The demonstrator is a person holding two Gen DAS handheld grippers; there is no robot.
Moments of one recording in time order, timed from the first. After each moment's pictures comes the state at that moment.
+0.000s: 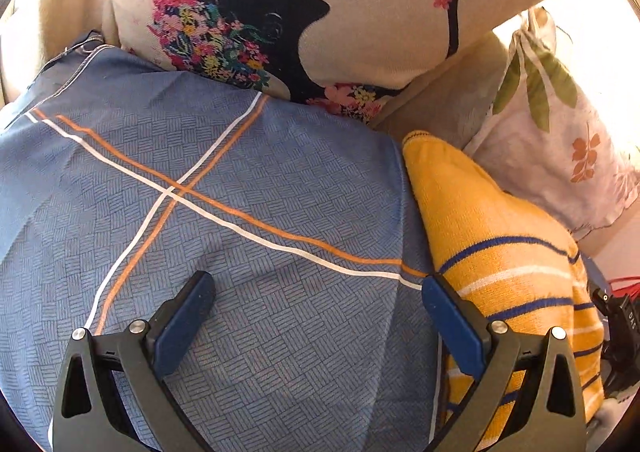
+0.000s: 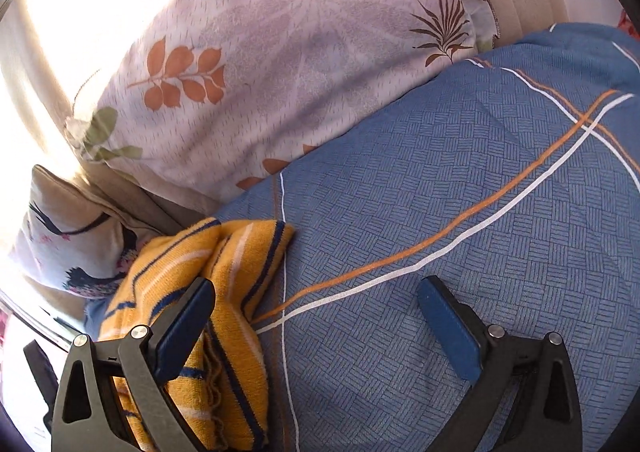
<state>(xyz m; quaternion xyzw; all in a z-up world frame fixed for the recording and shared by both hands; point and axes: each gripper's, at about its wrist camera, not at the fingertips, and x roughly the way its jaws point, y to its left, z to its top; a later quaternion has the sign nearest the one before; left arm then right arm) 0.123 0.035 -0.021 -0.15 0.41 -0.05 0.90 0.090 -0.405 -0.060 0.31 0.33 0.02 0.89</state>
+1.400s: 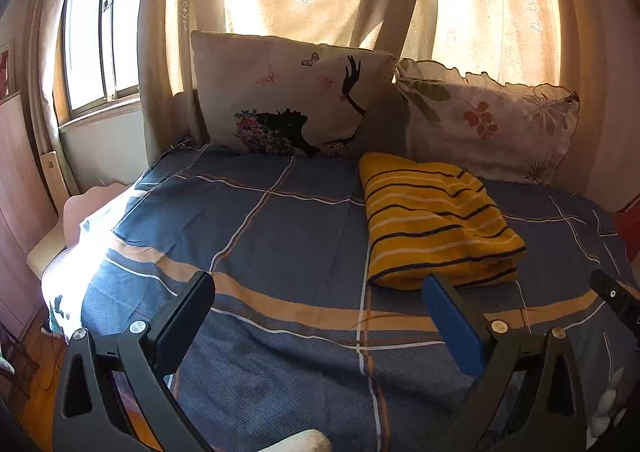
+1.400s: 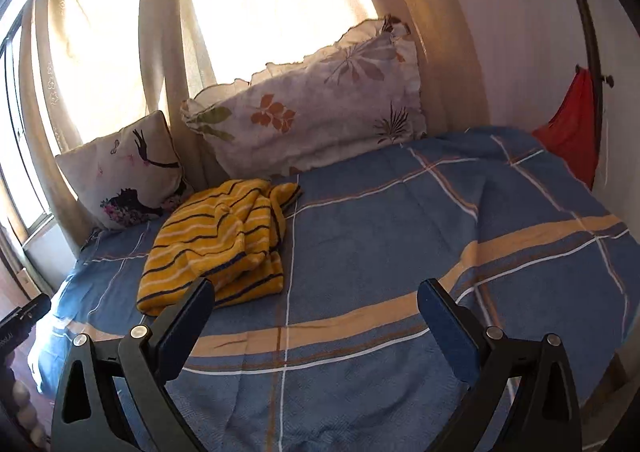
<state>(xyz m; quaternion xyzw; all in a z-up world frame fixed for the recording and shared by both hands) -0.140 -0.019 0.092 0.00 0.31 0.02 0.95 -0.159 -0.347 0.014 0.15 0.29 -0.01 0.95</state>
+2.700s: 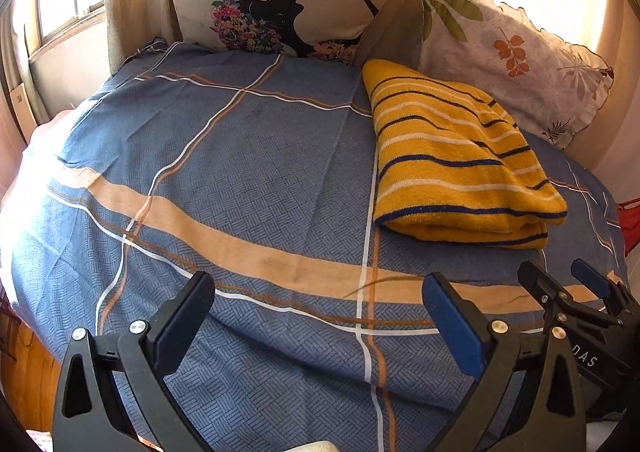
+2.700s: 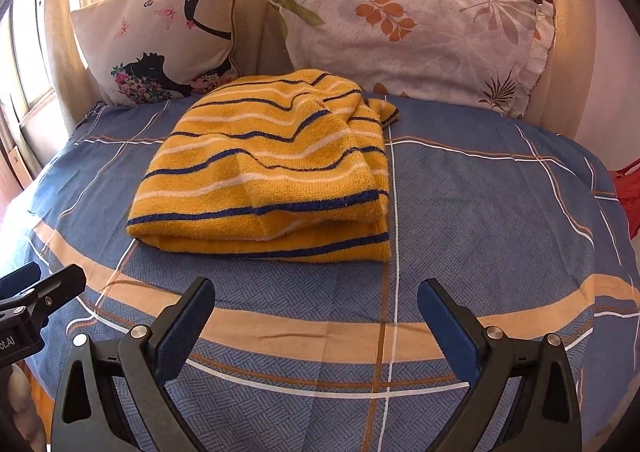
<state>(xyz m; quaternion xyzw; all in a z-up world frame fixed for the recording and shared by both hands) -0.076 -0.007 0.021 -0.06 0.45 -0.01 0.89 -0.073 -0.242 -0.030 0.00 0.39 0.02 0.92</state>
